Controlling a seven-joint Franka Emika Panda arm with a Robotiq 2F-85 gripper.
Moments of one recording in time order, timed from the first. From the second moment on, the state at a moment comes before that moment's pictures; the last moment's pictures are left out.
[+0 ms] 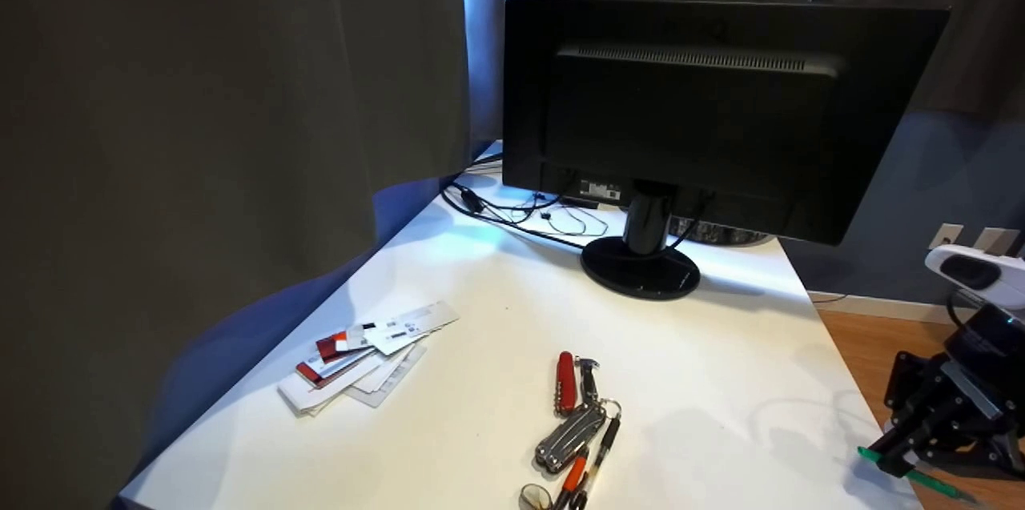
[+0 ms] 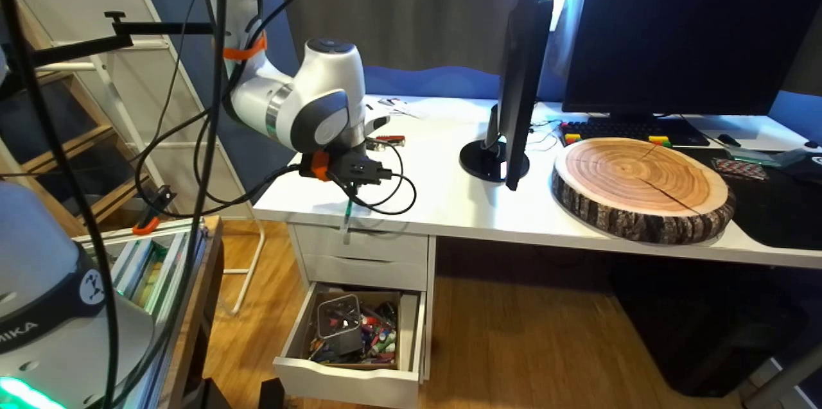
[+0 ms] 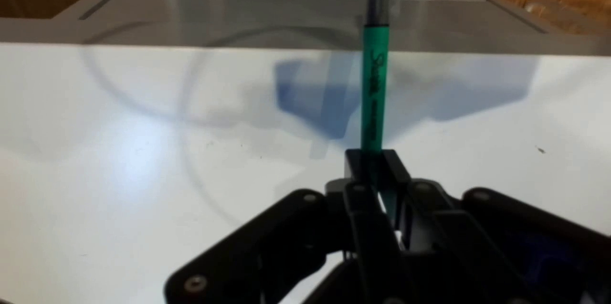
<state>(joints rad) 0.06 0.53 0.45 -2.56 -0.31 3.23 -0.45</state>
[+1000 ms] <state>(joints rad) -0.14 0.74 0.30 -2.71 -0.70 3.80 -0.44</state>
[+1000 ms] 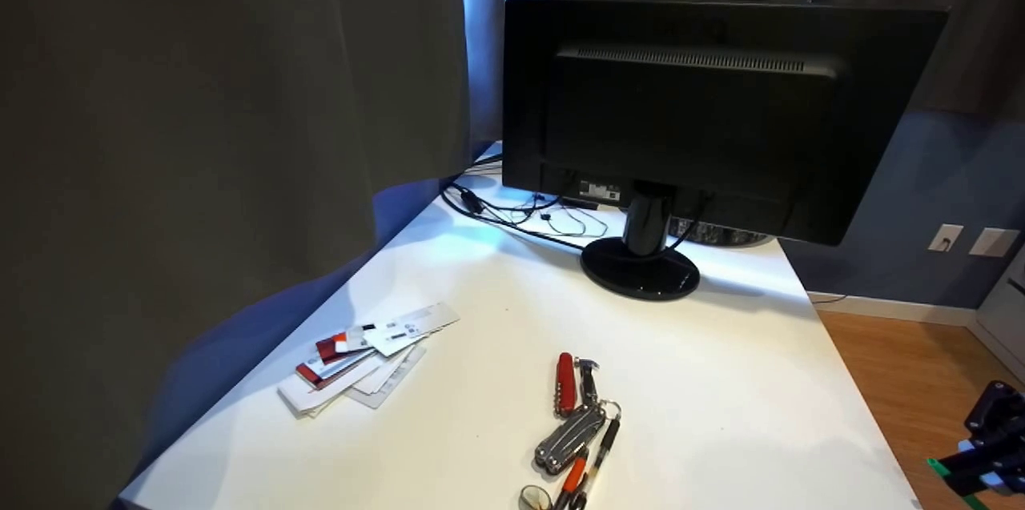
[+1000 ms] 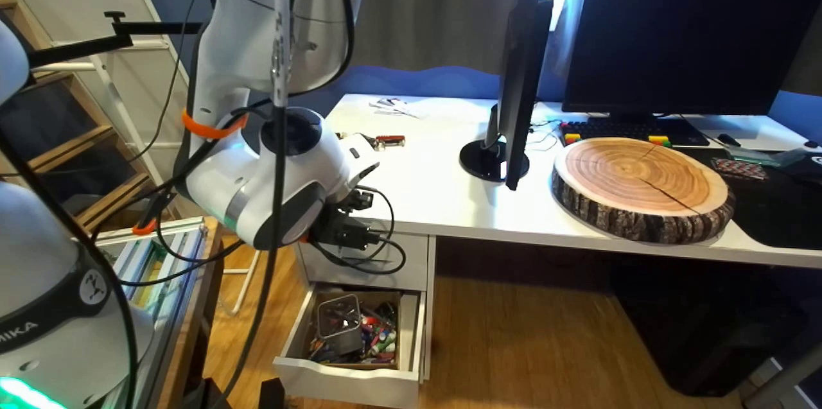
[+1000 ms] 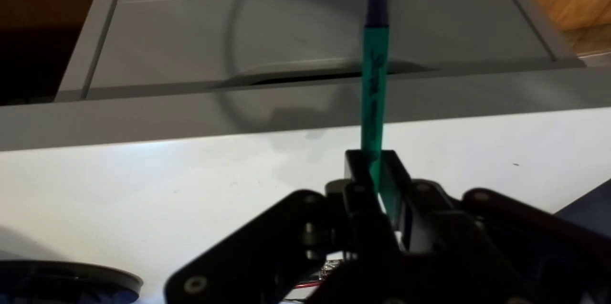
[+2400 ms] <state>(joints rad) -0.15 1.02 0.12 -2.54 -1.13 4.01 -0.29</state>
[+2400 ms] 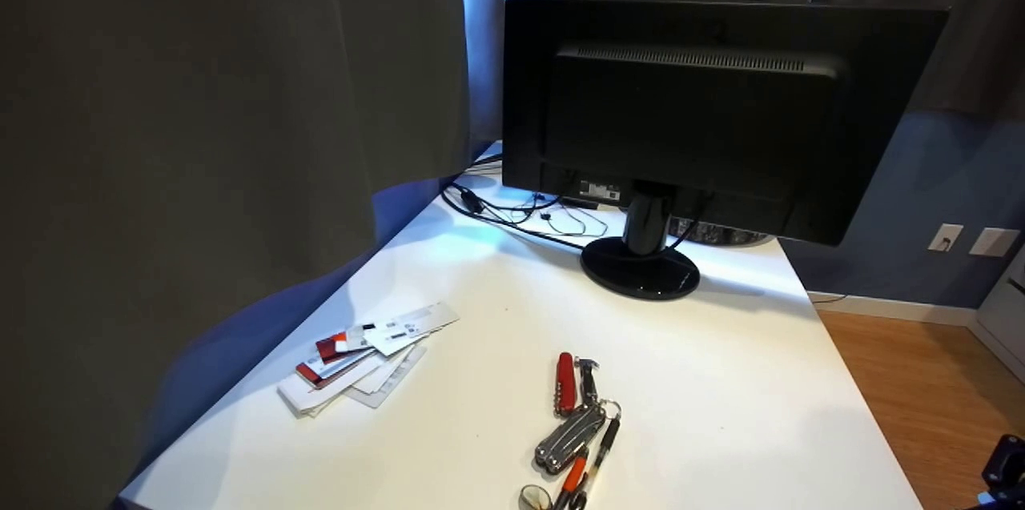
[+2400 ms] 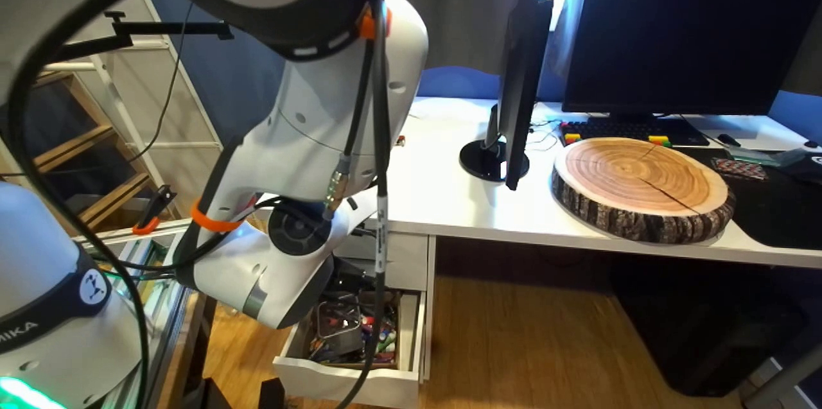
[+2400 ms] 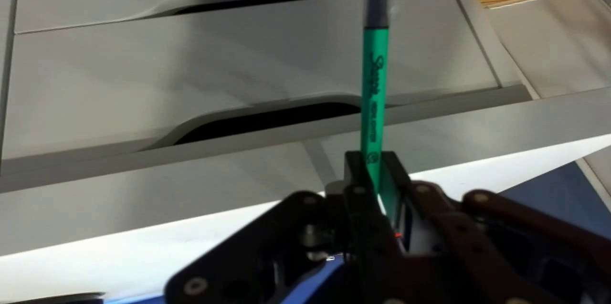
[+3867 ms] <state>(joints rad) -0.13 1.07 0.12 -2.44 -1.17 3.99 -0.17</state>
